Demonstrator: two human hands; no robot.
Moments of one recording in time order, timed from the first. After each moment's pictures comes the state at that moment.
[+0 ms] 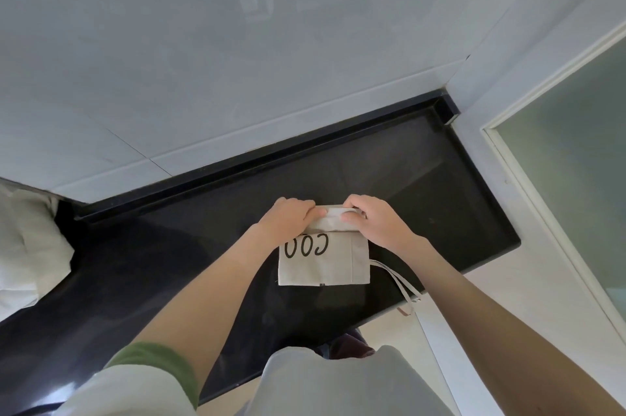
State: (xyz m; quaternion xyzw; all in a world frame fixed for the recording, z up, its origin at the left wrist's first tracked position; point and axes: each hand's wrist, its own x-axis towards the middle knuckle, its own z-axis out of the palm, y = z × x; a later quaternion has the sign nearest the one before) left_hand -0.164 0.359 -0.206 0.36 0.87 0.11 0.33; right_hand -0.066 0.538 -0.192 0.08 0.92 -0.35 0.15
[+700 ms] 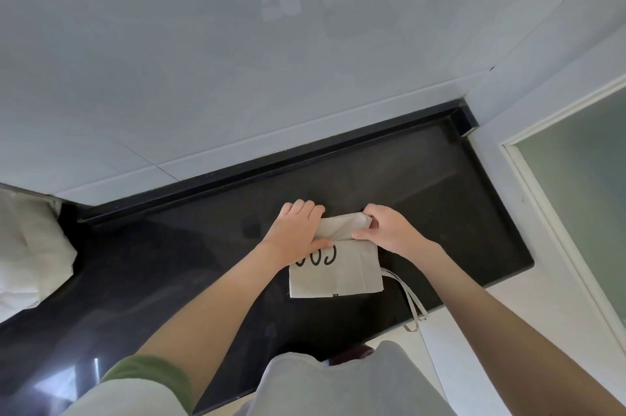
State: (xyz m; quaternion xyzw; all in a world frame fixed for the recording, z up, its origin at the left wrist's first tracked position) left_hand -0.157 0.348 -0.230 0.43 0.89 0.05 0.17; right_hand -0.084 0.557 -0.214 0.16 0.90 -0.31 0.27
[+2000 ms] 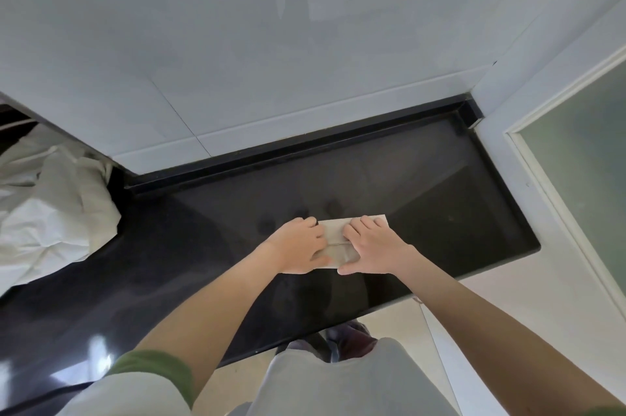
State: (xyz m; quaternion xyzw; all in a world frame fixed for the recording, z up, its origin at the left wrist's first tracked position) left_hand -0.107 0.301 -0.205 0.58 0.79 -0.08 0.18; right_hand -0.029 0.494 -0.224 -0.15 0.98 -0.05 0.13
